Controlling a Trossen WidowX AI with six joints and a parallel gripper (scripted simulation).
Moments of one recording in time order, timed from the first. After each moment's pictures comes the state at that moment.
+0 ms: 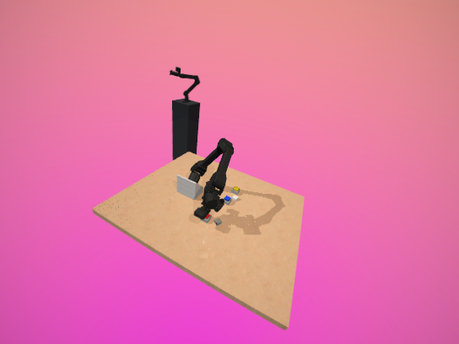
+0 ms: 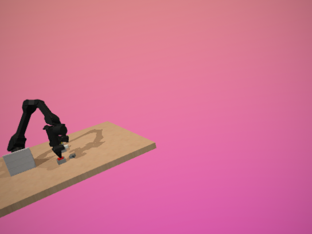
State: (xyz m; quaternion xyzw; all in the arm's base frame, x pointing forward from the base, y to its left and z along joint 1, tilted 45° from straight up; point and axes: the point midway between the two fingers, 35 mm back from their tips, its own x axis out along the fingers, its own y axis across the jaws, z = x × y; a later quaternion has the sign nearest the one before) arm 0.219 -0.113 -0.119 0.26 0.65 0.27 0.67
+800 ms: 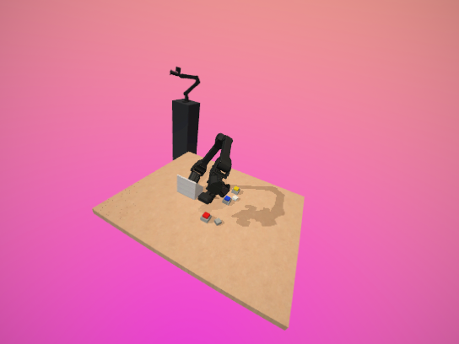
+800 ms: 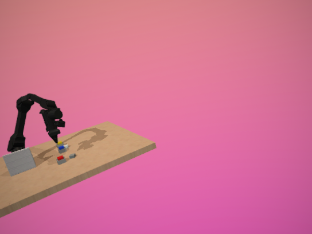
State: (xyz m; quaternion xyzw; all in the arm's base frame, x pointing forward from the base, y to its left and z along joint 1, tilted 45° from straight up) arm 0.227 -0.172 -0.037 0.26 0.65 0.25 0.67
